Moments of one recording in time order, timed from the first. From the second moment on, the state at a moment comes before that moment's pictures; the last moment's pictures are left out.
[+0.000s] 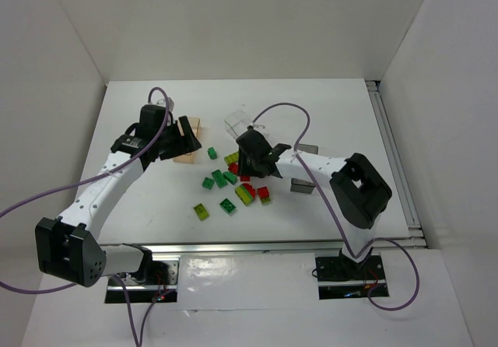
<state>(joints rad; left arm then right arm) -0.25 1.28 1.11 -0.59 0.04 -0.53 0.79 1.80 1.18 -0.28 0.17 0.74</state>
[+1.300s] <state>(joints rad) -0.20 1.30 1.09 -0.59 0.04 -0.53 0.70 1.73 1.17 -0.35 0.29 0.53</state>
